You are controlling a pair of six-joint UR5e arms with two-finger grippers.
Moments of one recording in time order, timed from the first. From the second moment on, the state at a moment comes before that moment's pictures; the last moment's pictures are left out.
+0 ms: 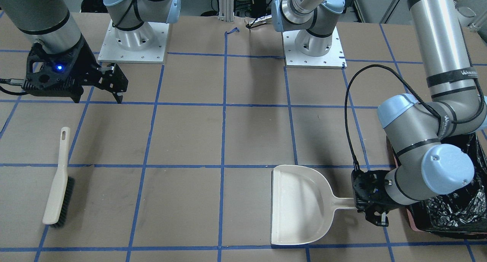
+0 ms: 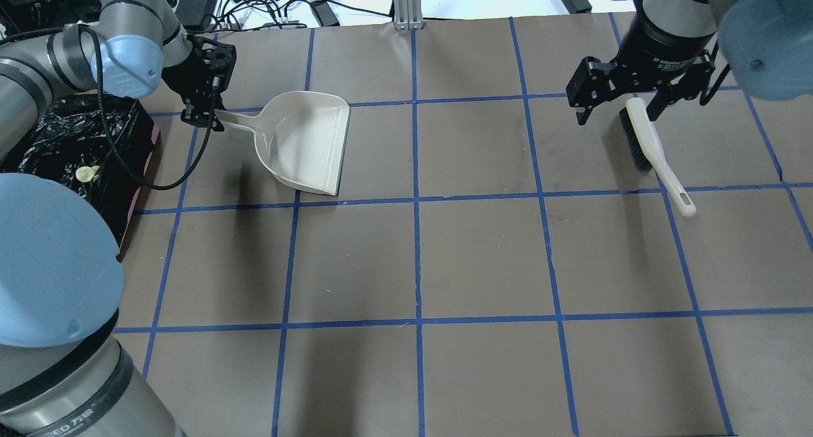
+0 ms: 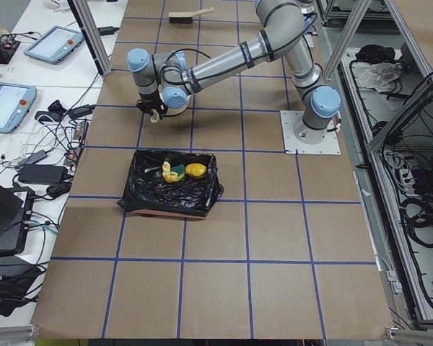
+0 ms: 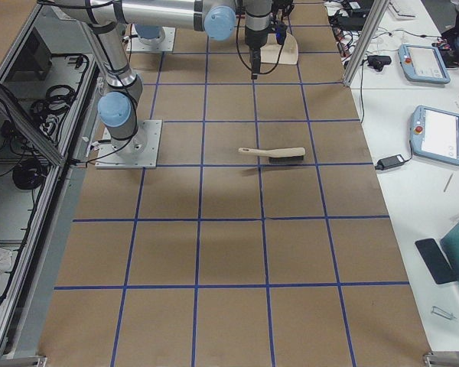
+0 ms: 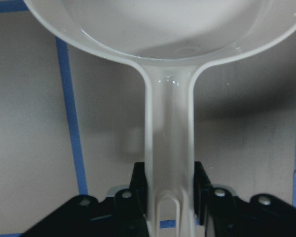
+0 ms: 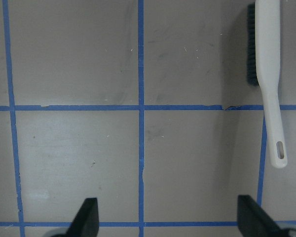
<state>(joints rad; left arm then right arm) -1.37 -2.16 -1.39 -1.20 1.56 1.84 1.51 -1.54 1.61 -1.65 -1.57 -0.07</state>
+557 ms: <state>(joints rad) -1.37 -2.10 -1.37 -1.18 1.50 1.81 1.51 -1.54 1.61 -1.65 -1.57 -0.07</state>
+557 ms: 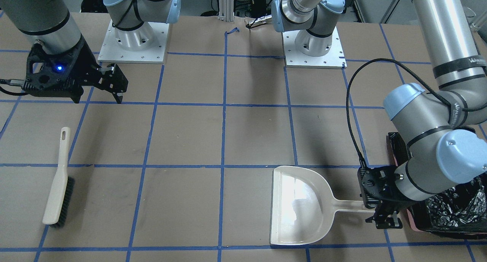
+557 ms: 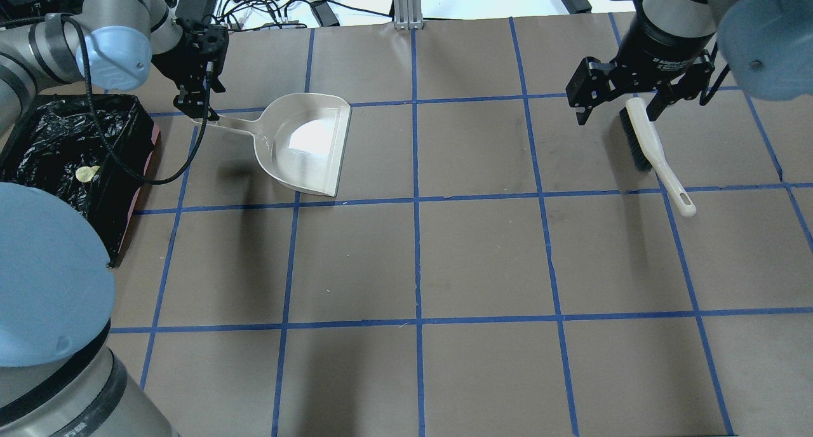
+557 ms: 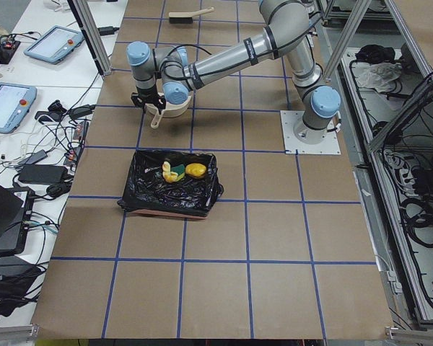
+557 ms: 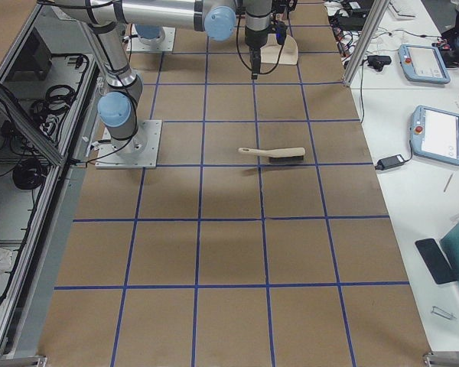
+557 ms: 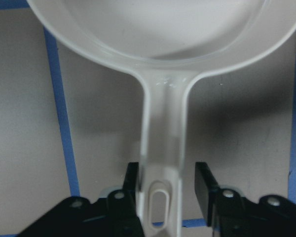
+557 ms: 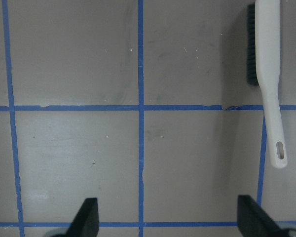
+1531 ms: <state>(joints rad) -1.44 -1.76 -1.38 -1.50 1.50 1.07 1.51 -1.54 1.61 -1.65 -1.58 -0.07</state>
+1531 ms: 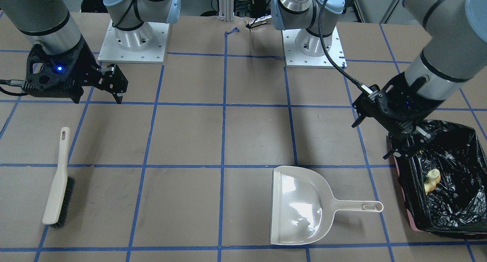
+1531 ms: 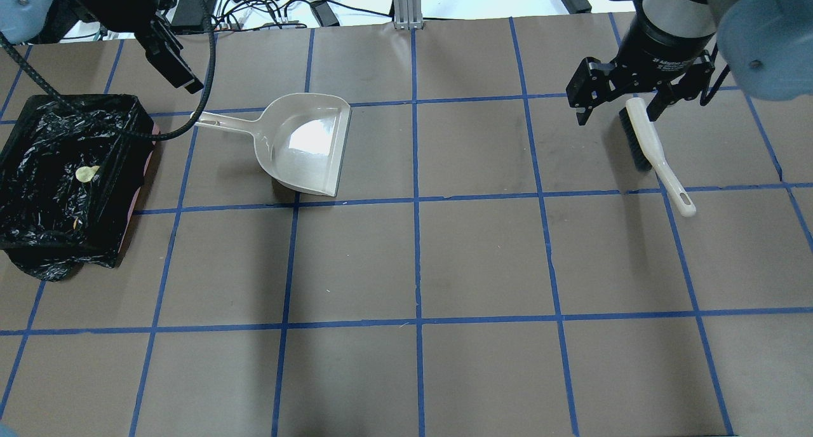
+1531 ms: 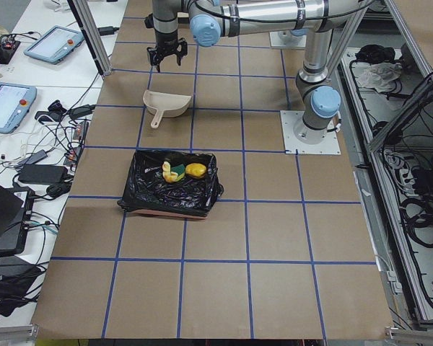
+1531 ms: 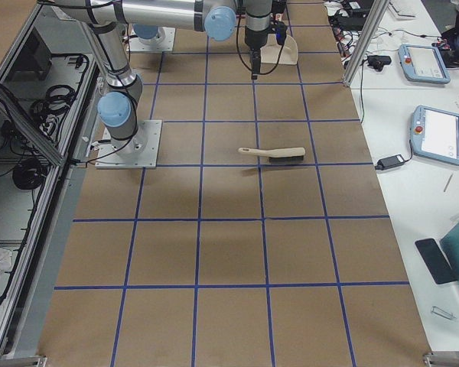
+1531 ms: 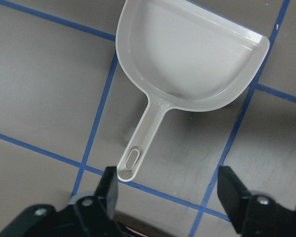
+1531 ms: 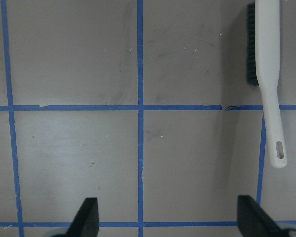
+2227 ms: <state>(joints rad) -1.55 -1.58 -1.50 -1.65 1.50 0.22 1.51 -1.54 1.61 -1.66 -1.58 -0.07</state>
